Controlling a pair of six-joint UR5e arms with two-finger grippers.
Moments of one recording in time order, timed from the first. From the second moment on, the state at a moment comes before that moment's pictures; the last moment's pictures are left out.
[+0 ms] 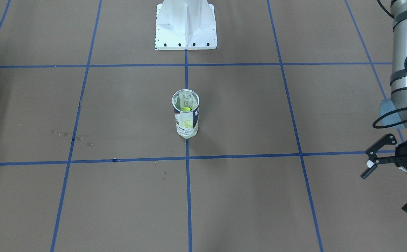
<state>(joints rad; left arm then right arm) -1.28 -2.19 -1.01 -3.12 -2.21 -0.41 1.46 -1.49 1.51 -1.34 2.26 0.14</state>
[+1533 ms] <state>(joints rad) -1.51 -2.13 -1.08 -1.94 -2.08 0.01 1.46 -1.50 1.51 -1.34 2.26 0.14</state>
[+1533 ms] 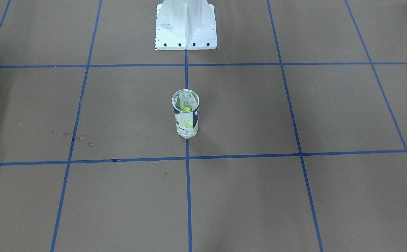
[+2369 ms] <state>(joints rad) -1.52 -1.95 -1.15 -1.74 -2.23 0.04 1.46 -1.51 1.51 -1.34 2.26 0.14</state>
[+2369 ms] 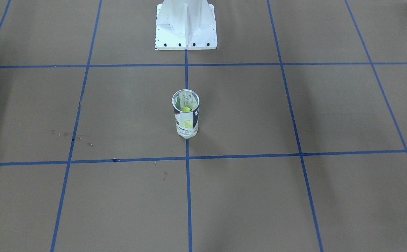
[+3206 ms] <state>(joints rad) -1.49 -1.82 -1.26 -1.78 -2.19 0.04 1.46 -1.52 1.51 -1.34 2.26 0.14</state>
